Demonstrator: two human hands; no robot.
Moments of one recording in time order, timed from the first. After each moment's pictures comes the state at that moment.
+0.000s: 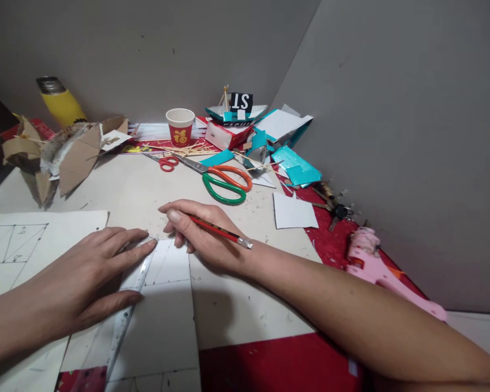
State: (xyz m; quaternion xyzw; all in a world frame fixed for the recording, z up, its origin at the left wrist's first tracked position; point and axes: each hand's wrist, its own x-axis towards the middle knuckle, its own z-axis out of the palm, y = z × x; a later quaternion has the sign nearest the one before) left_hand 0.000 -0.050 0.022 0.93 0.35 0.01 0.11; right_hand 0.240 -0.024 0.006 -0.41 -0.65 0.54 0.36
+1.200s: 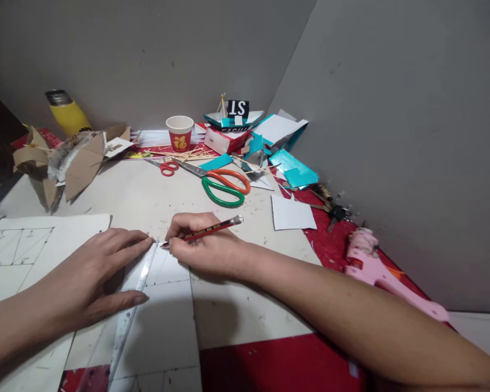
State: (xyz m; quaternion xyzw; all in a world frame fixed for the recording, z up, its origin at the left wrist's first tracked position) left_hand -0.001 -0.051 0.015 0.92 0.37 0.06 0.13; right_hand 0.239 -0.026 0.012 -0.43 -0.73 0.45 0.29
